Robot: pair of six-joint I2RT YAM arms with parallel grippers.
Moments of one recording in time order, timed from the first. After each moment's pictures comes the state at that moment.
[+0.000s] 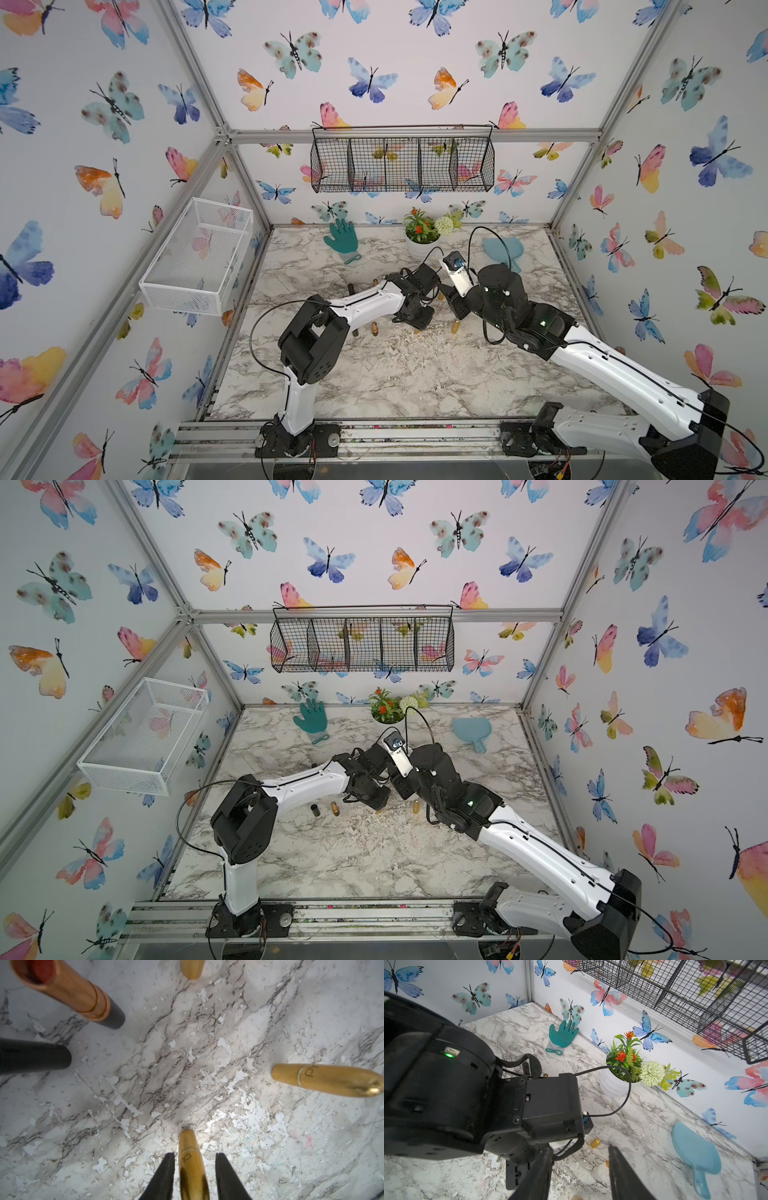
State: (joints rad) left arm -0.83 1.95 1.46 -0.75 0.08 -0.23; right arm 0.87 1.14 1.08 -0.39 0.24 -0.12
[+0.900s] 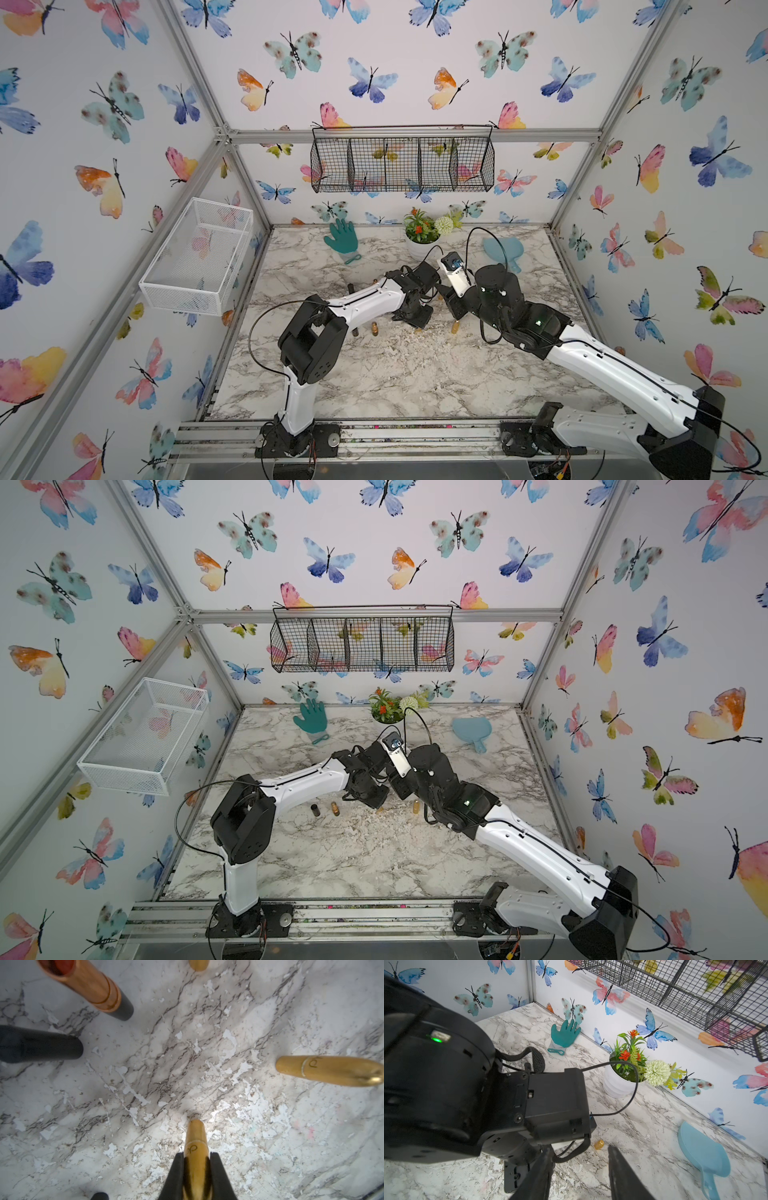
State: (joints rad) left arm -0.80 1.94 1.51 -0.83 0.09 -0.23; right arm 0.87 1.16 1.06 -0.35 0.22 -0.10
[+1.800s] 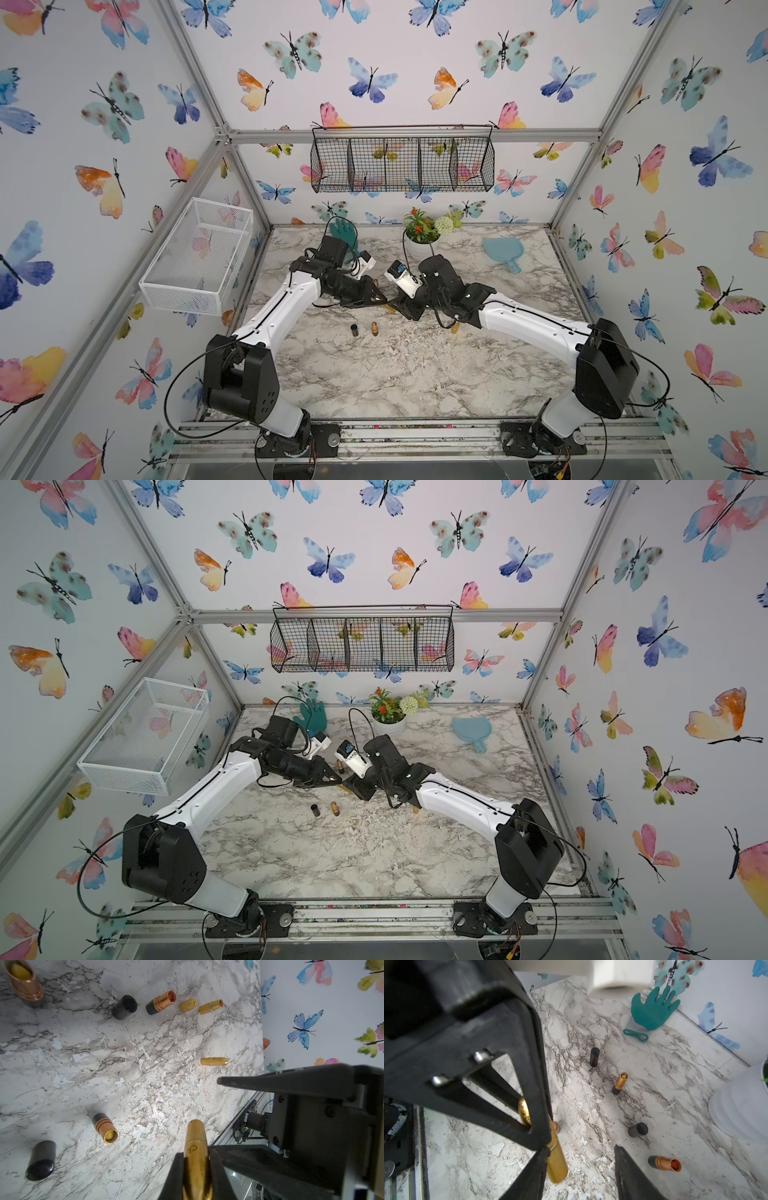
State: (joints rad) left arm -0.32 1.52 1.28 -0.89 0.77 -0.25; right arm 0.87 1.63 1.24 -0.25 -0.19 -0.15
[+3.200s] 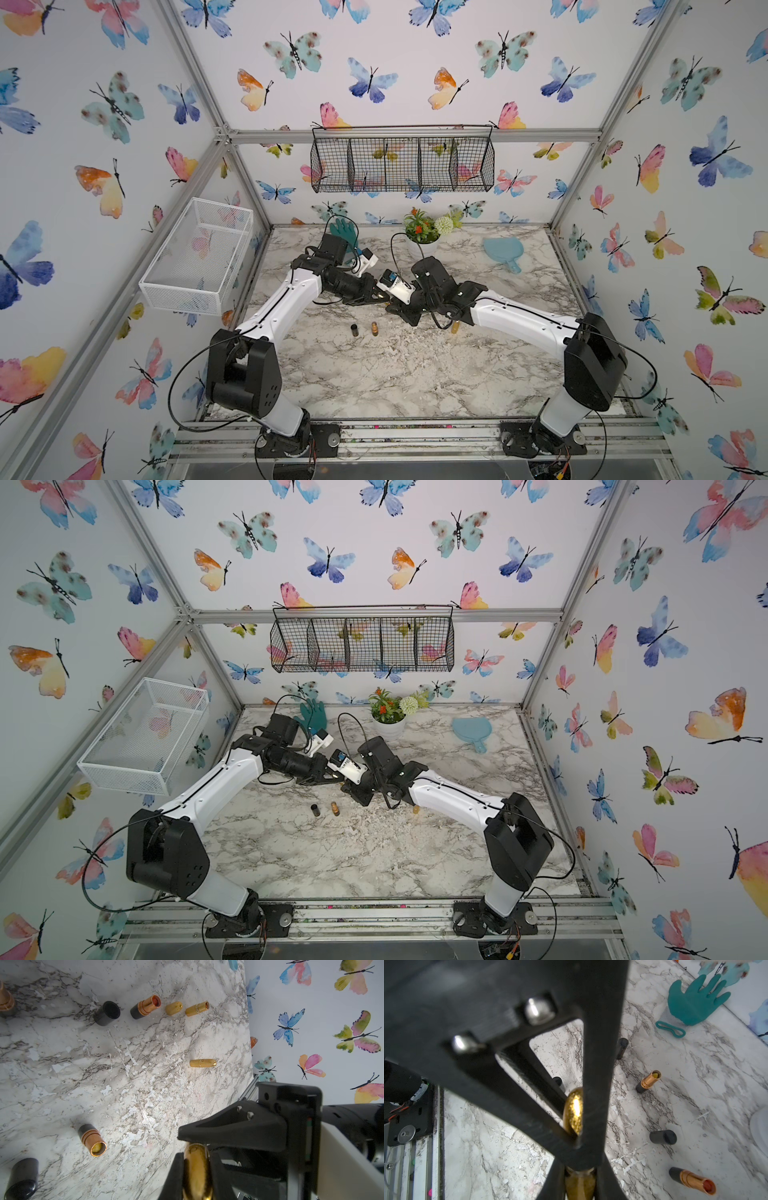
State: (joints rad) left arm -0.31 1.56 1.29 -0.88 0.84 -0.23; right arm 0.87 1.68 1.27 -0.32 -0.28 -0.23
